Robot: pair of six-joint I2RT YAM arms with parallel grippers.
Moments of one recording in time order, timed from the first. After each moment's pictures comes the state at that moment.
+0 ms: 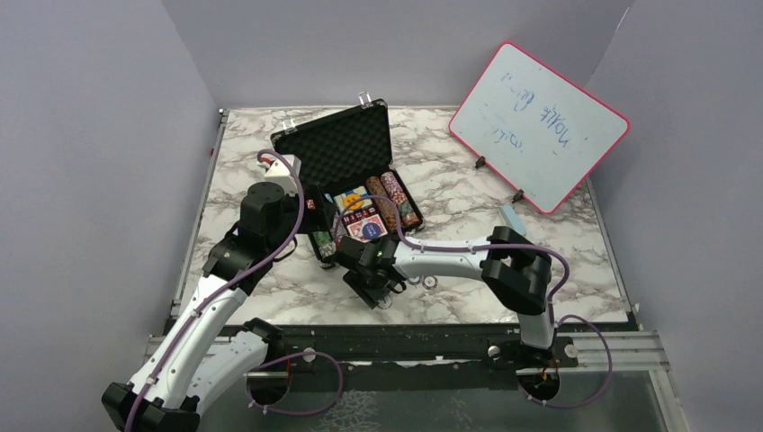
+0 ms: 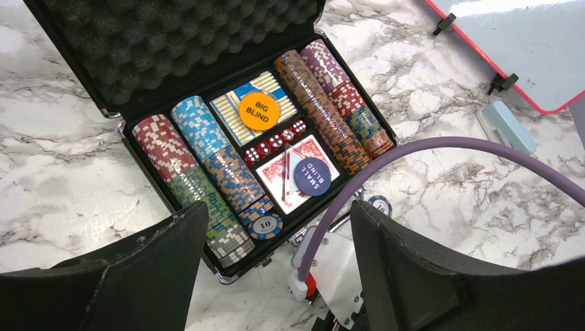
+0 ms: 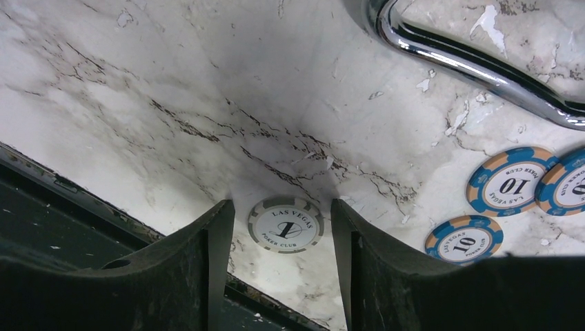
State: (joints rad) left arm -0.43 0.80 0.85 -0.46 -0.04 -0.38; right arm 1.21 1.97 1.37 -0.71 0.09 0.37
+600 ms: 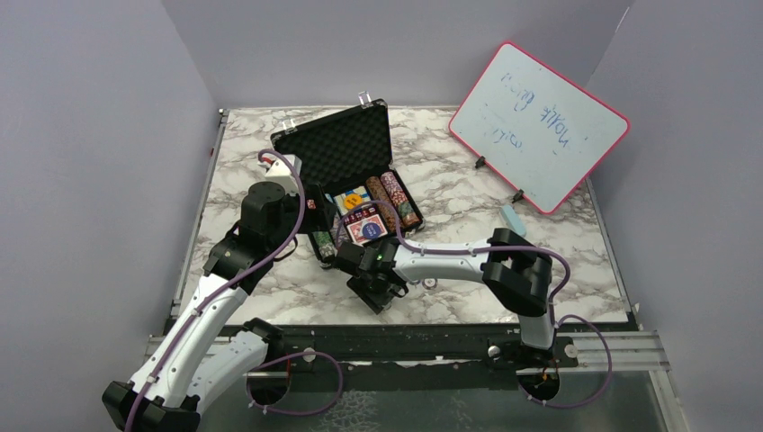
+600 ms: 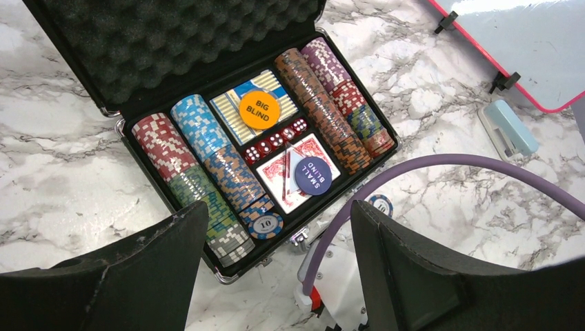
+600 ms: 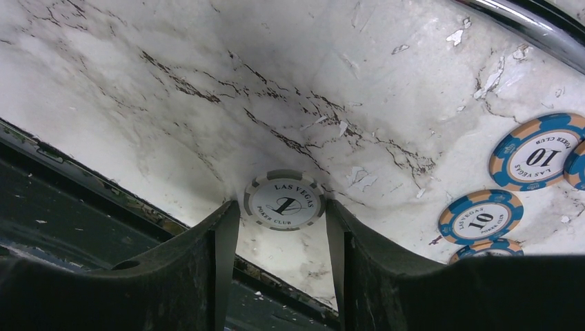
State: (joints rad) left arm -0.43 0.81 0.85 -0.46 -0.04 -0.39; right arm 1.22 1.97 1.35 -0.75 0.09 0.37
